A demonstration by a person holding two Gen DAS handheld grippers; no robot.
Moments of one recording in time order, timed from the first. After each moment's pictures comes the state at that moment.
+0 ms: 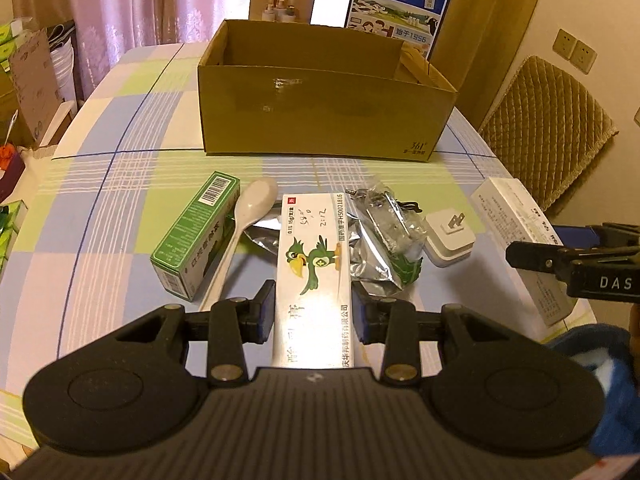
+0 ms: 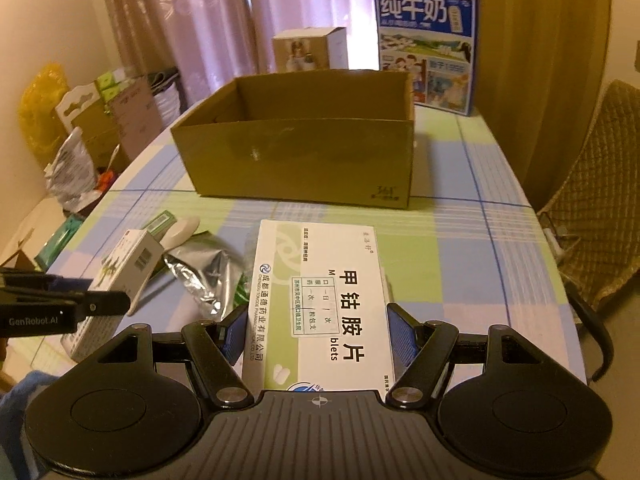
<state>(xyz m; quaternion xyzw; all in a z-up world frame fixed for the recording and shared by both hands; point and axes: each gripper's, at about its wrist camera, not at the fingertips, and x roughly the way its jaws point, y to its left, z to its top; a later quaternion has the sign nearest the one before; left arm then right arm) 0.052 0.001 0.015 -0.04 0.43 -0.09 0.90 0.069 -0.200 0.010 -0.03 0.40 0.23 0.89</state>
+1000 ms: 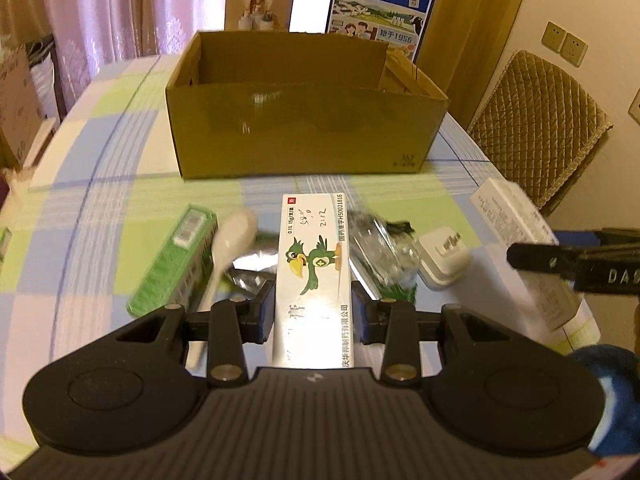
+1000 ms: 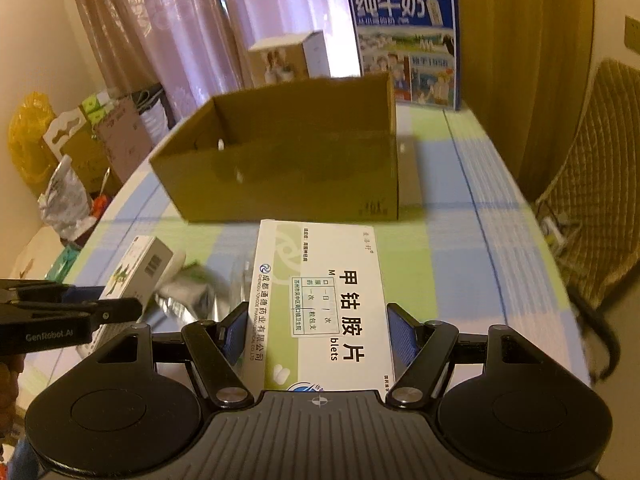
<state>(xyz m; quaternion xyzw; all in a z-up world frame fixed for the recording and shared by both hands) 0.091 -0.013 0.019 -0.01 0.43 -0.11 0.90 0.117 -0.206 0.034 0.00 0.40 0.22 0.89</state>
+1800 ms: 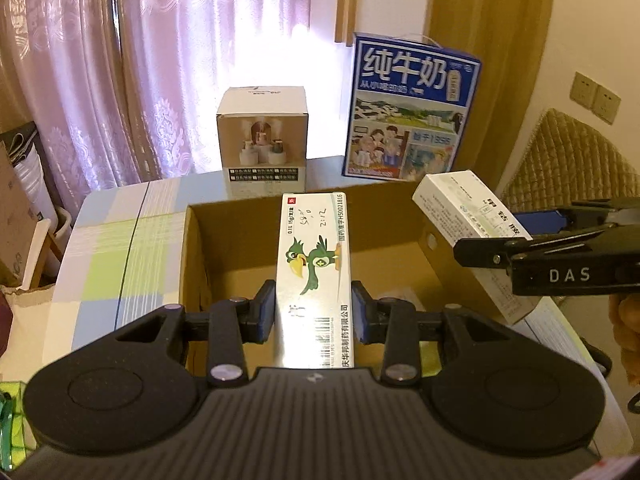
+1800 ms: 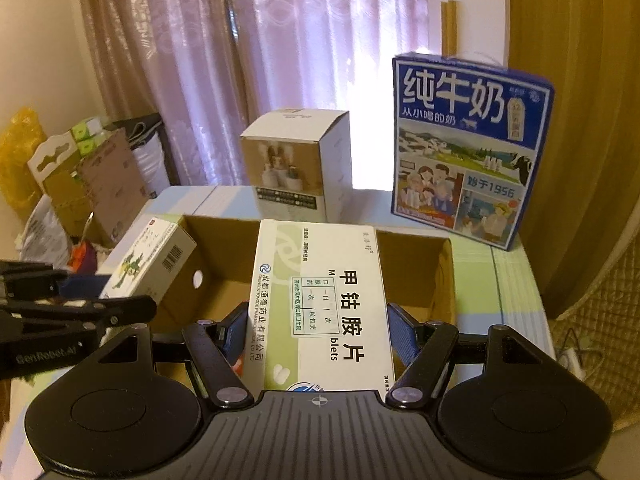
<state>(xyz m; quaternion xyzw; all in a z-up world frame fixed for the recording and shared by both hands) 0.316 -0.007 0.093 0.03 0.36 -0.12 0.92 0.339 -0.108 0.070 -0.02 0.37 0.23 0.90</state>
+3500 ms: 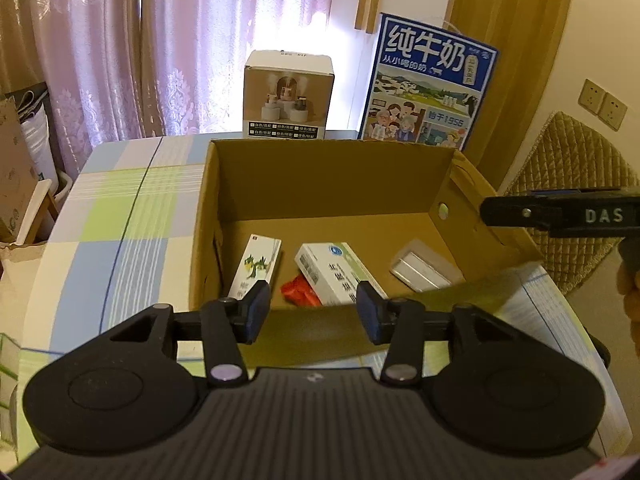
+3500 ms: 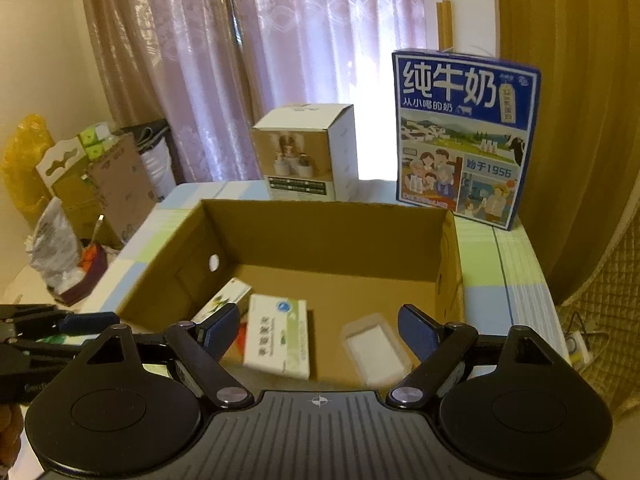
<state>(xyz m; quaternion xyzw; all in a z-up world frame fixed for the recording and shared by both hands) 0.265 0.025 0.058 -0.01 0.37 -0.11 0.92 0.265 -0.124 0.072 -0.01 0.35 0.24 0.90</state>
